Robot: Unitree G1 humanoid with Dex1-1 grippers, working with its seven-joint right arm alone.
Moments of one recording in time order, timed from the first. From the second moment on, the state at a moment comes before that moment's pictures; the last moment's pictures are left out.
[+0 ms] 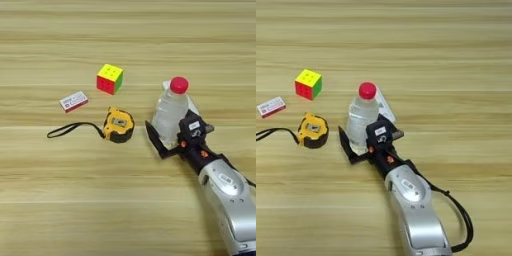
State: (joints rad) arm 0.10 -0.17 0.05 -0.10 0.04 0.01 0.34
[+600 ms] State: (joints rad) arm 0.10 -0.17 0.04 -0.08 0.04 0.00 0.34
